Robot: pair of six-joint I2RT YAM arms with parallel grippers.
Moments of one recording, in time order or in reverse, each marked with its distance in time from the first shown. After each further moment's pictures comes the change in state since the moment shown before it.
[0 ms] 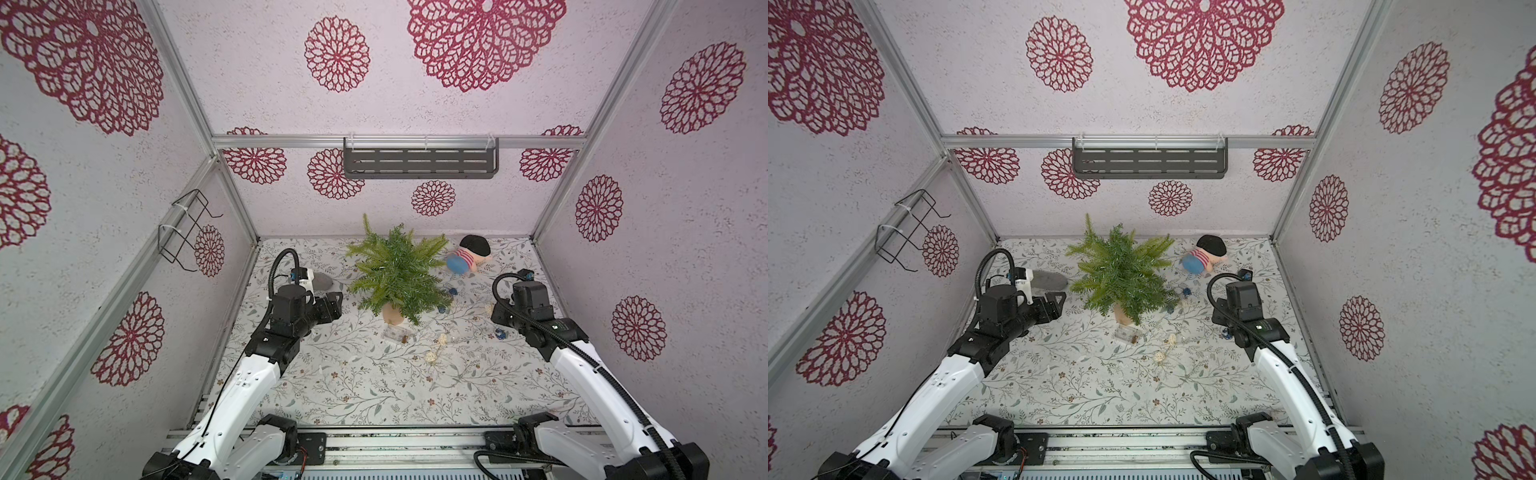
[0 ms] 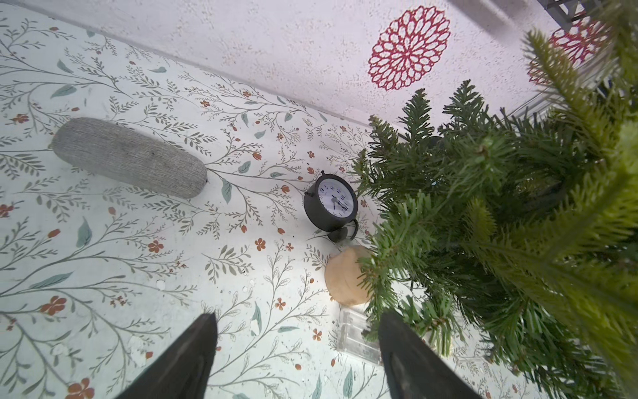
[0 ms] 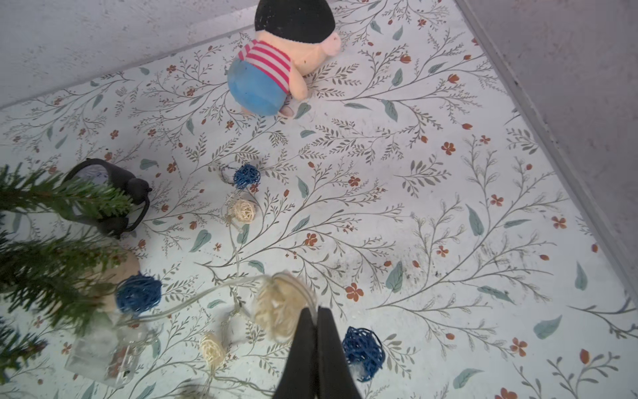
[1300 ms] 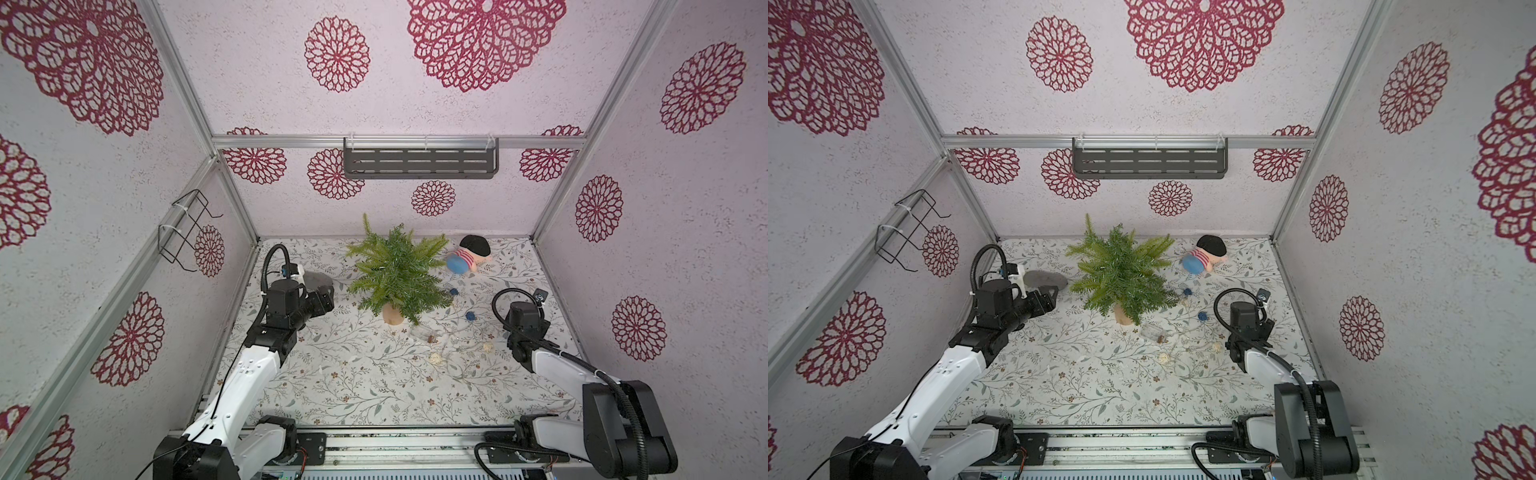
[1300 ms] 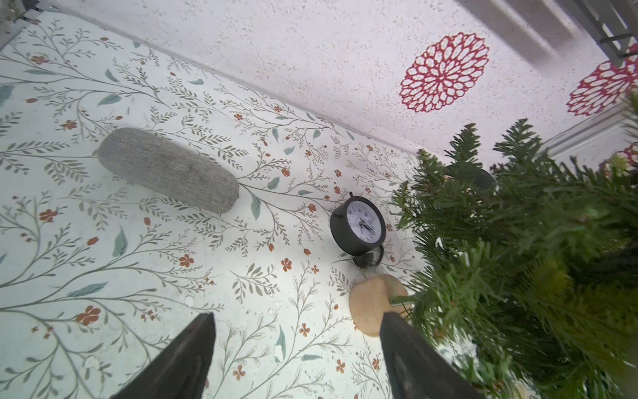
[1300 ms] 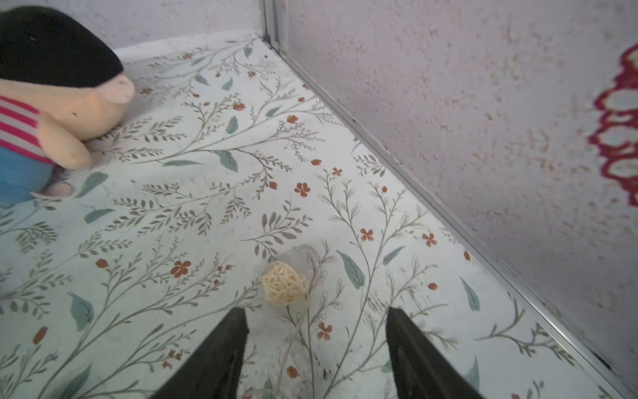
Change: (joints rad) left arm 0.104 0.079 0.009 0.061 -0.002 0.000; right arm -0.140 0.253 -0.418 0.846 0.422 -0.114
